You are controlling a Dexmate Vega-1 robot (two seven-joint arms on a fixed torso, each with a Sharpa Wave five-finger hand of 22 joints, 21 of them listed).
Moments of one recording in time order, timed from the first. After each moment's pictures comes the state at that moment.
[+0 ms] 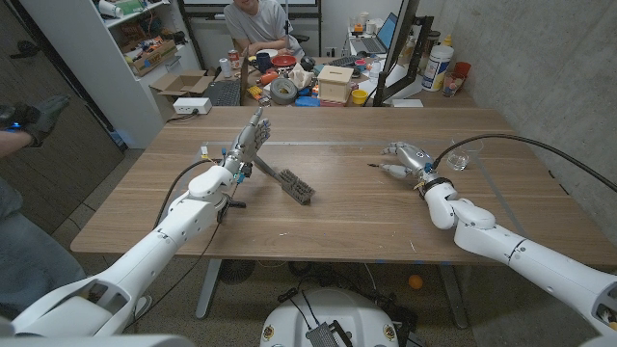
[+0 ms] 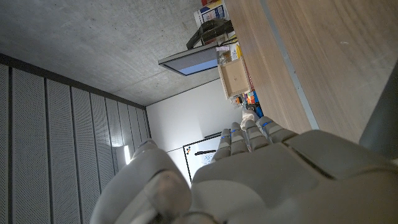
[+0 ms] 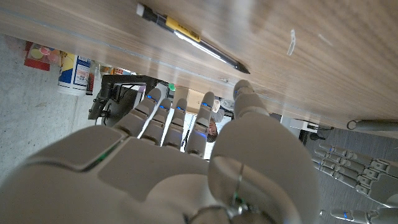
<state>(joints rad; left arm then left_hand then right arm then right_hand) 0.81 0.55 0.40 -1.38 -0.64 -0.17 -0.03 0.28 -0.01 0.08 0.09 0.32 -0.02 0.12 0.20 0.18 0.00 0.05 0.21 0.18 -0.03 0.06 0.19 0.18 -0.04 0.00 0.20 0.18 -0.80 -0.80 -0.73 -1.55 -0.58 -0.21 -0.39 0.71 0.00 0.33 -0.17 0.23 0.57 -0.15 0.26 0.20 0.31 -0.04 0.24 0.18 0.24 -0.04 0.19 0.18 0.27 -0.04 0.21 0.18</state>
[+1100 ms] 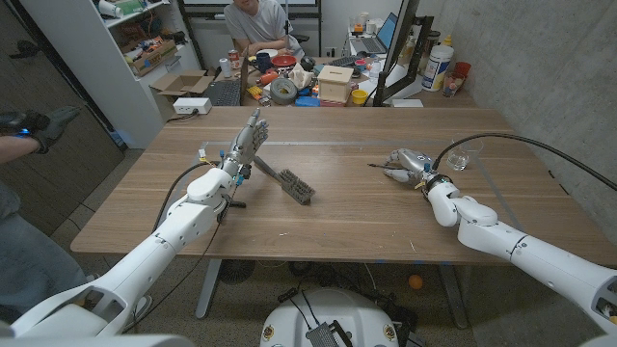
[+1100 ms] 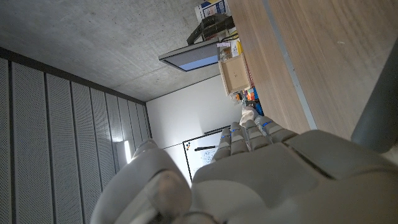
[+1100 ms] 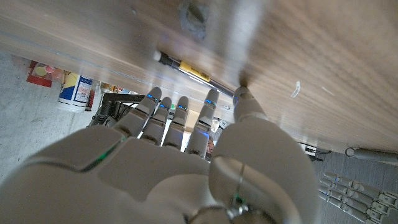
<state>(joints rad) 0.85 0.56 0.38 -1.42 -0.65 -0.17 0.00 0.29 -0.01 0.07 0.10 0.32 -0.01 0.12 0.20 0.18 0.00 0.05 0.21 0.18 -0.03 0.06 0.19 0.18 -0.04 0.00 0.20 0.18 -0.77 -0.80 -0.75 -1.51 -0.59 -0.21 -0.30 0.72 0.00 0.33 -0.16 0.24 0.65 -0.18 0.28 0.20 0.35 -0.05 0.25 0.18 0.26 -0.04 0.19 0.18 0.29 -0.04 0.21 0.18</state>
